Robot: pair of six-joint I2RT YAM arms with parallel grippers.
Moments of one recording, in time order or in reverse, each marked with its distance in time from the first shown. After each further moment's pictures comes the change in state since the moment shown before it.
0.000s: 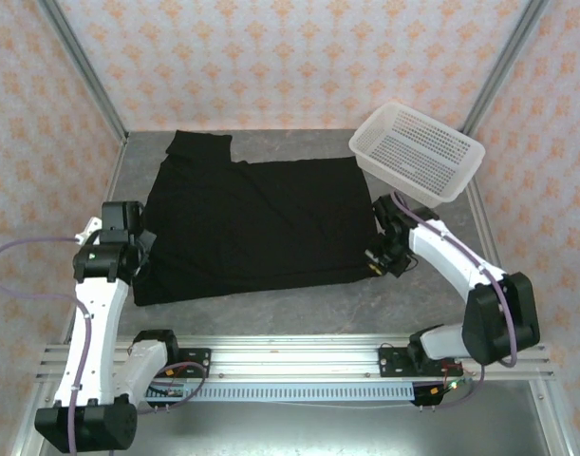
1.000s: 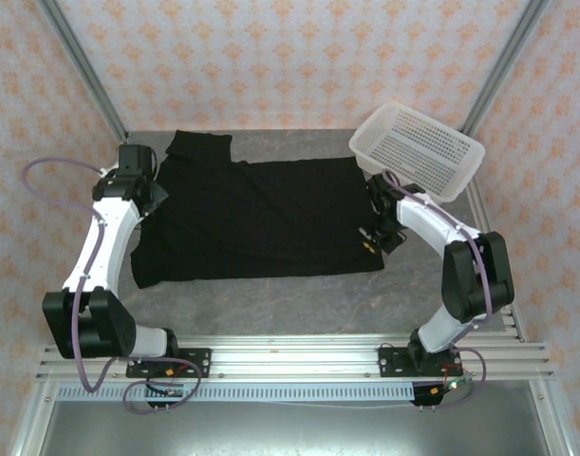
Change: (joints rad) left arm 0.000 0.543 0.301 0.159 -0.001 0.373; right arm -0.040 0.260 0.188 0.060 0.012 0.003
